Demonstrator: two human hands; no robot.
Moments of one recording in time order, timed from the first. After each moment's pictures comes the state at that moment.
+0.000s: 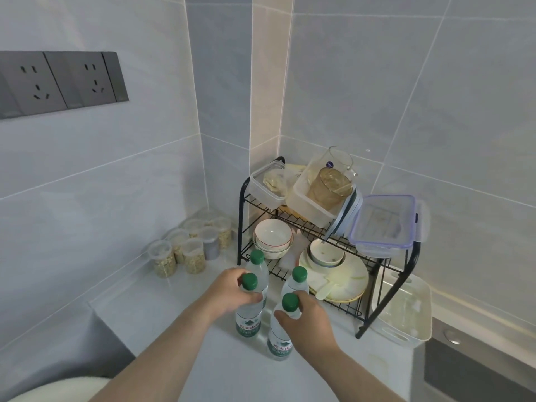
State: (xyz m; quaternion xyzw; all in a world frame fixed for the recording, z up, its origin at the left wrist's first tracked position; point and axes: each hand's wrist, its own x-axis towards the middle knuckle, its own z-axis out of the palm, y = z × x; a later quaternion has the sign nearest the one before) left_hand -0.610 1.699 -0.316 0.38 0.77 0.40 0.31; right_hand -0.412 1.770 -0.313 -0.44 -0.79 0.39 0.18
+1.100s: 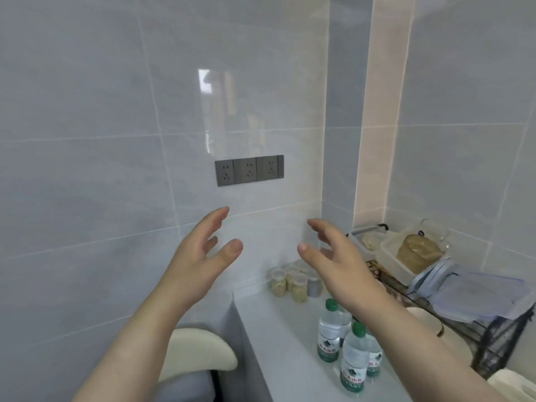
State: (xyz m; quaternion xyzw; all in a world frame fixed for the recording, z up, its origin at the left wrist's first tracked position) left_hand -0.433 1.442 -0.045 0.31 0.74 0.58 -0.12; right_hand -0.357 1.675 -0.057 0.02 -0.82 0.50 0.27
